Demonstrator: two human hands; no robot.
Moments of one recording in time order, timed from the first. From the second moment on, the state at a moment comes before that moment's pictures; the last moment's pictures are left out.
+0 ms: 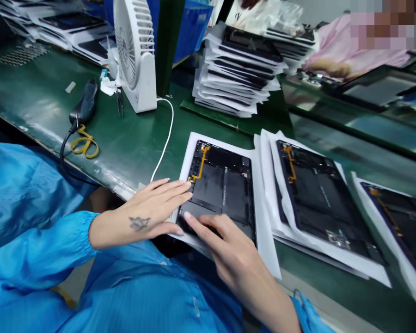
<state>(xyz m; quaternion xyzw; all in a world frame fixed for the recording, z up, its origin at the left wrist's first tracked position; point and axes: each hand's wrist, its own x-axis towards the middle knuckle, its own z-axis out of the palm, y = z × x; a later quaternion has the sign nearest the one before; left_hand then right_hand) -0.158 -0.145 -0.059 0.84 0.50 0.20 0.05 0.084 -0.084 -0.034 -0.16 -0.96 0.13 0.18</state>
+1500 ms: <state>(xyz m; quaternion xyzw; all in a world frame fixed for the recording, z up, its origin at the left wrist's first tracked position) -0.147 -0.145 -0.067 0.83 0.49 0.26 0.00 0.050 -0.078 -0.003 -0.09 -0.99 -0.02 0.06</state>
